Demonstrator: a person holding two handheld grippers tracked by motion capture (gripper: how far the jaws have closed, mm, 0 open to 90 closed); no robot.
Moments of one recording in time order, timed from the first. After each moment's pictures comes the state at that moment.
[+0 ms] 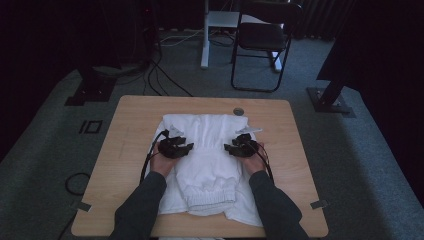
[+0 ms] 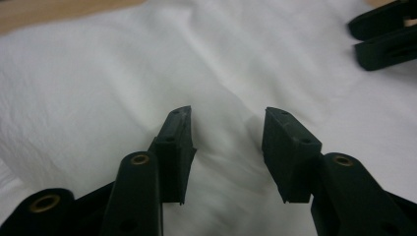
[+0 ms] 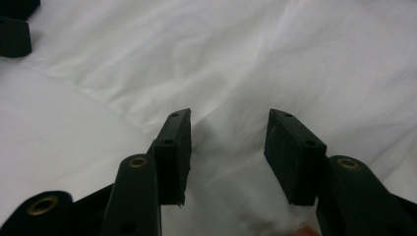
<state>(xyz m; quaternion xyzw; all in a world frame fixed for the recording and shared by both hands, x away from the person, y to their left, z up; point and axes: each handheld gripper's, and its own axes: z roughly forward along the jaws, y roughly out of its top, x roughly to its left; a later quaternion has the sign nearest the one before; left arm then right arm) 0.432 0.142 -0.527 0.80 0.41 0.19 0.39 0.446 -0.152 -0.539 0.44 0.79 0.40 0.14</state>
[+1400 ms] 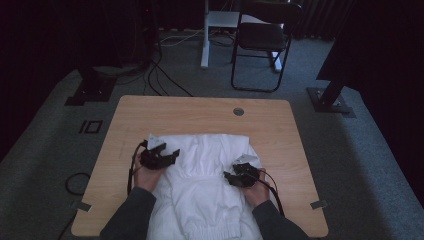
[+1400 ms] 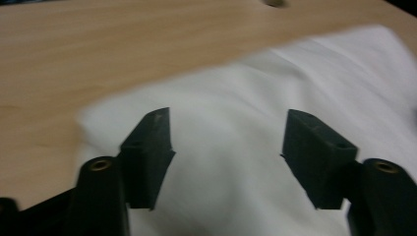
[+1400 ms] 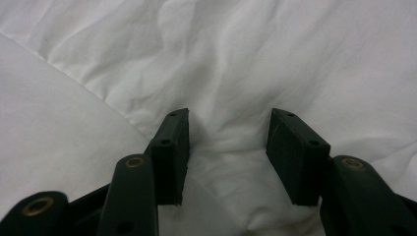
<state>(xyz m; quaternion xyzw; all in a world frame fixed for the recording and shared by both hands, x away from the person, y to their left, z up) 0.388 0.189 -0.501 0.74 0.49 0.22 0.41 0.350 -0.143 -0.556 0.40 0.83 0.35 0.16</state>
